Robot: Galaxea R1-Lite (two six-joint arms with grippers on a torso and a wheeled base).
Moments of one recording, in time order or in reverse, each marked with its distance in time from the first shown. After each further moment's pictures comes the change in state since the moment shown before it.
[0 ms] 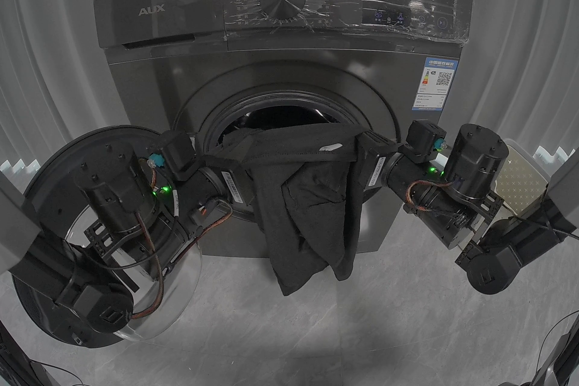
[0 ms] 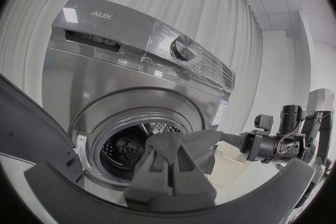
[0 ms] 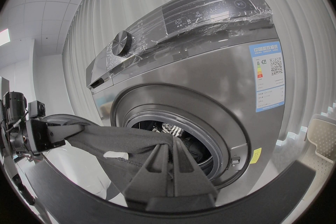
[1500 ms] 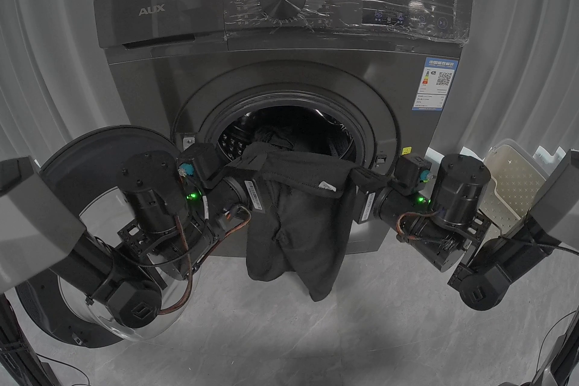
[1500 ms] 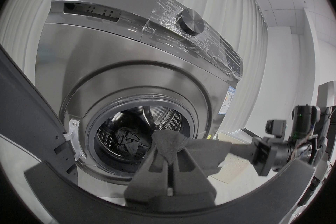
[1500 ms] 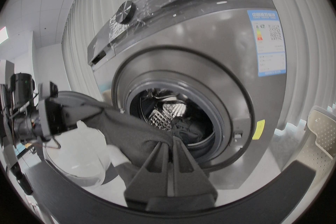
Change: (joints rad) left arm 0.000 0.131 -0.069 -0.001 0.013 -0.021; right arm 0.016 0.051 0.082 -0.003 0.010 0.001
